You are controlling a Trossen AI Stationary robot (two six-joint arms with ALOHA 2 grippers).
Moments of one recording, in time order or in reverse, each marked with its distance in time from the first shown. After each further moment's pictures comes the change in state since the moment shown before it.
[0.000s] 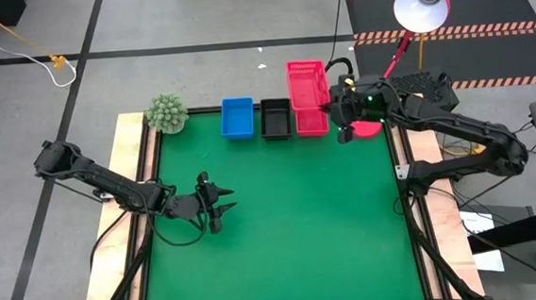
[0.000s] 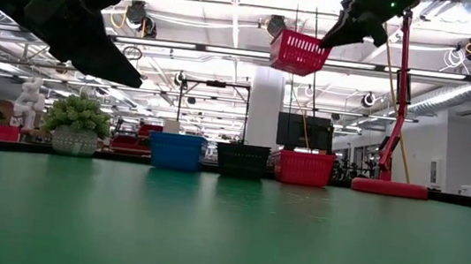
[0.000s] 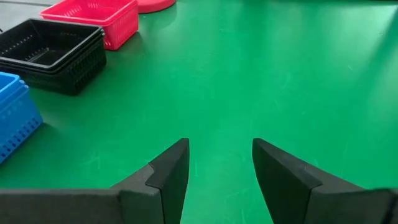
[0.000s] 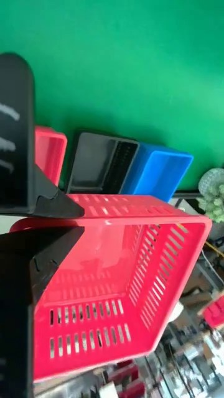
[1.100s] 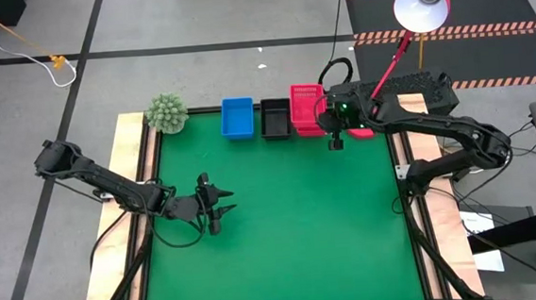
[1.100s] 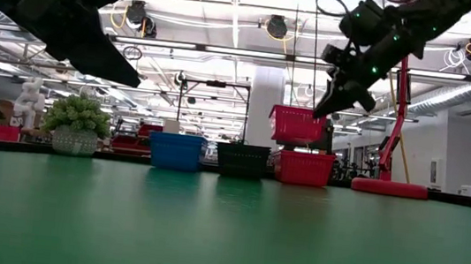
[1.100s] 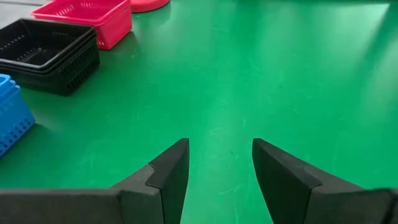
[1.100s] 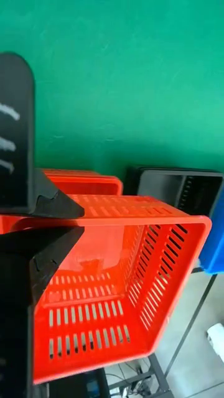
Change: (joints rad) left arm -0.018 0.000 0.000 -0.002 0.005 -0.005; right arm -0.118 0.180 -0.245 0.211 -0.078 0.090
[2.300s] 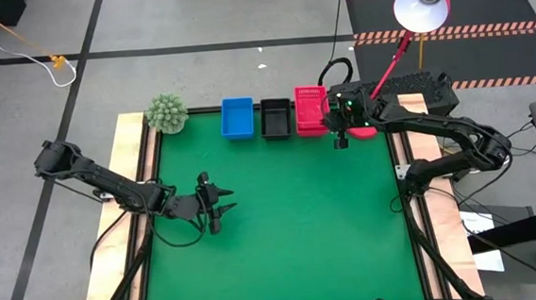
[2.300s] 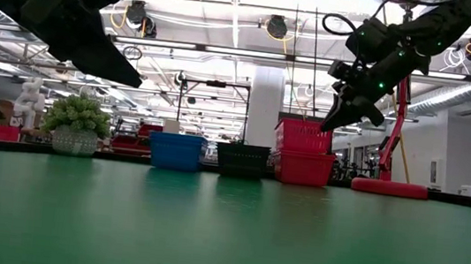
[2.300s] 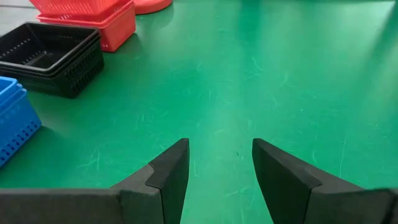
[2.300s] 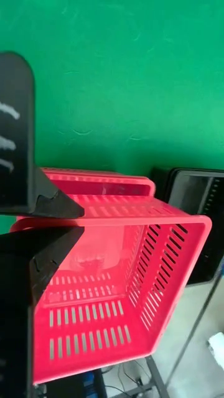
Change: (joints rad) left arm 0.013 0.000 0.000 0.001 -0.002 0.023; right arm -0.114 0.000 -0.089 0.067 -0.108 -0.072
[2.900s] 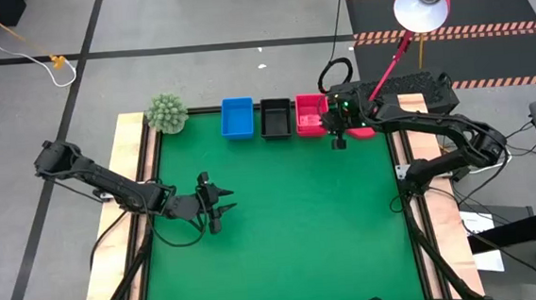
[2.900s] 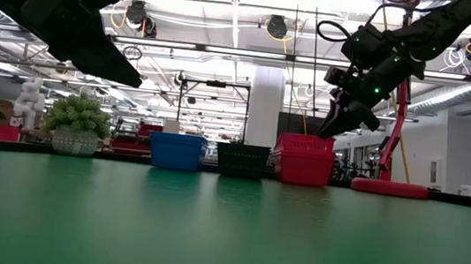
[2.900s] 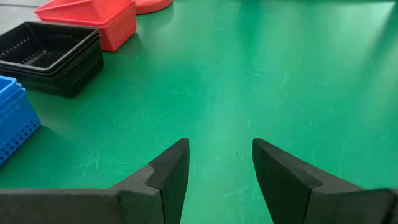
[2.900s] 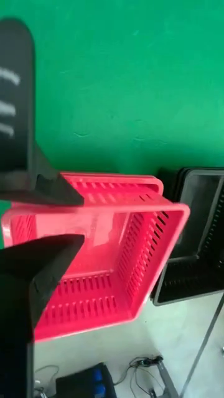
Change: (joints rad) left arm 0.000 0.000 0.000 0.000 0.001 -0.005; right arm 0.000 0.051 0.000 0.023 0.006 0.044
